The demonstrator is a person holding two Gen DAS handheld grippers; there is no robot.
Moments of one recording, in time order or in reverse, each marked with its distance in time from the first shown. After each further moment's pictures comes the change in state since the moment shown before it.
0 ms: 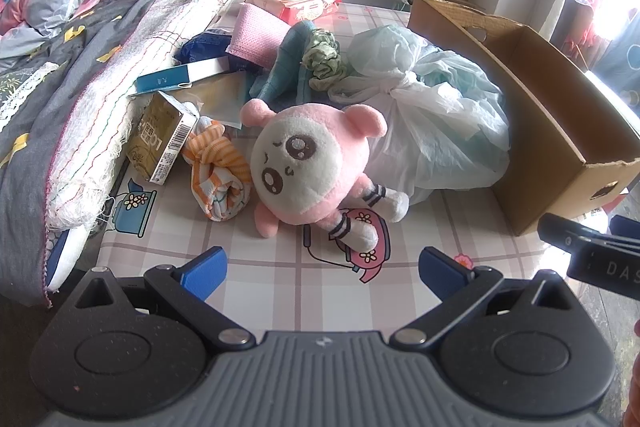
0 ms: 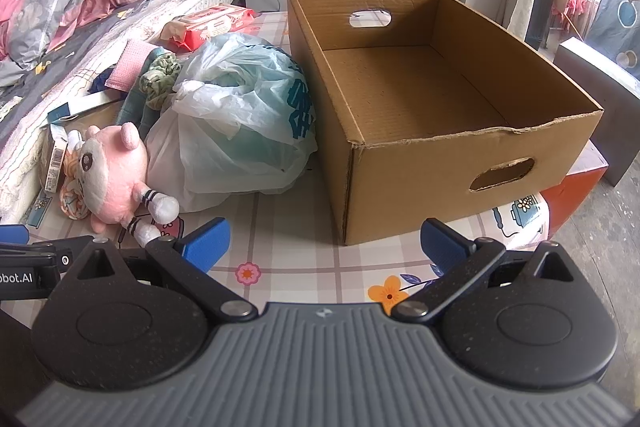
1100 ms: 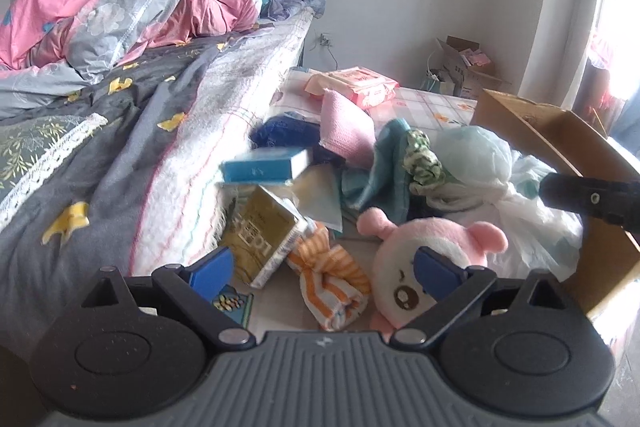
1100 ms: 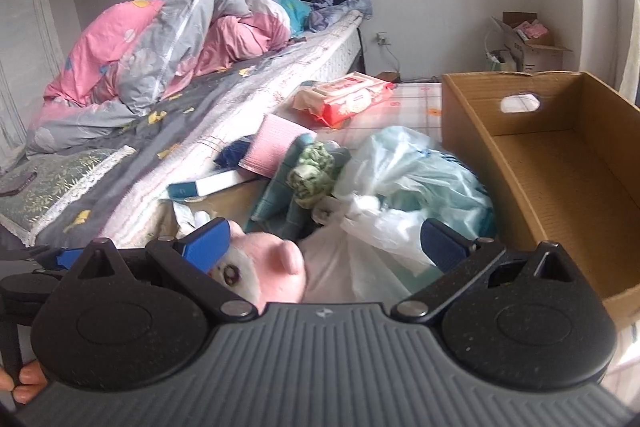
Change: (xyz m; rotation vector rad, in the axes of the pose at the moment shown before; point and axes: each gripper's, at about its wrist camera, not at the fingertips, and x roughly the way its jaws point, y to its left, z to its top) left arm -0.001 0.094 0.041 -0.041 -0.240 0.061; right arm 0.010 0.076 0.070 -0.070 -0.186 0.388
